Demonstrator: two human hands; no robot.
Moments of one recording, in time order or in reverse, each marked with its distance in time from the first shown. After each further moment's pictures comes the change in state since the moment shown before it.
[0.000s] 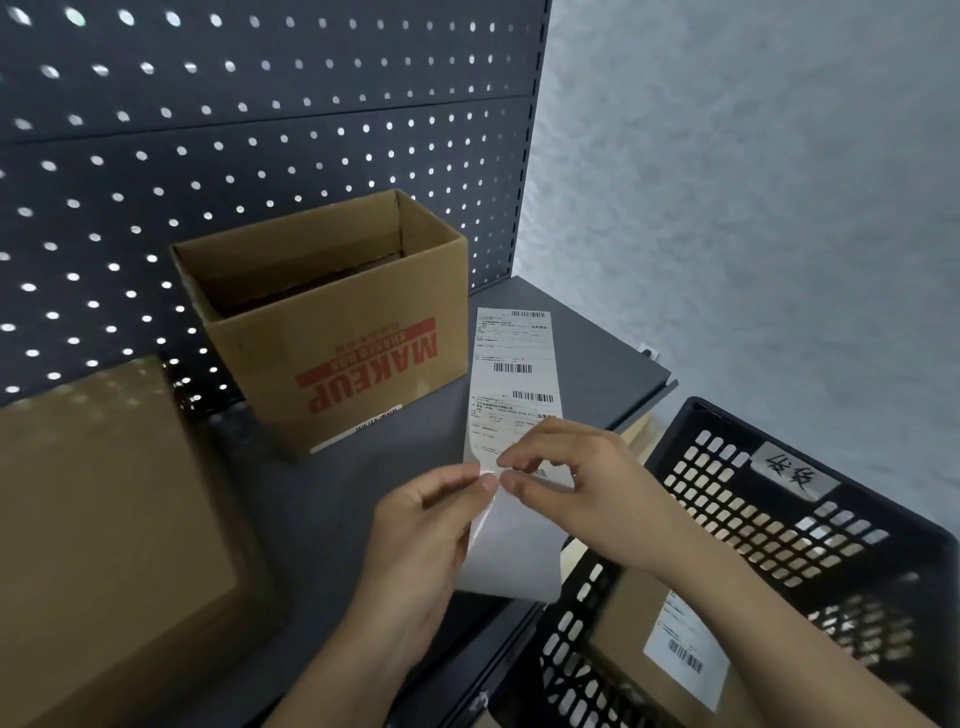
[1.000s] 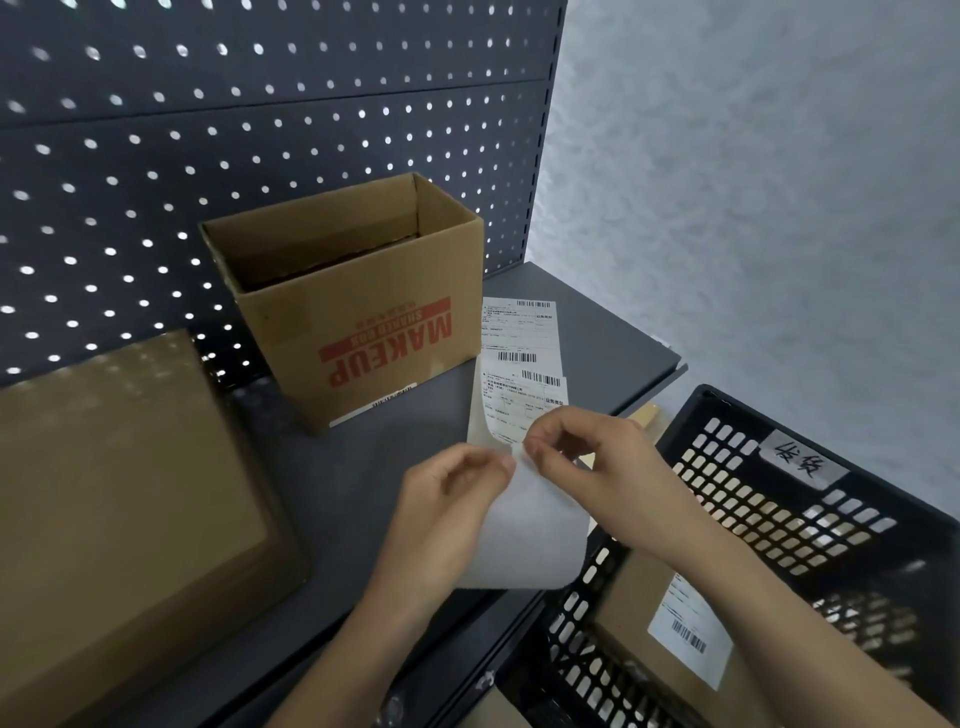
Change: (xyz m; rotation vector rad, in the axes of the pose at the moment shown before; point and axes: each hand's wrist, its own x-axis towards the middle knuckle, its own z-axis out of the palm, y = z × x) left_hand -0.019 0.006 -0.002 0.401 -0.065 0.286; right_hand -0.013 -0.013 0.002 0.170 0.024 0.111
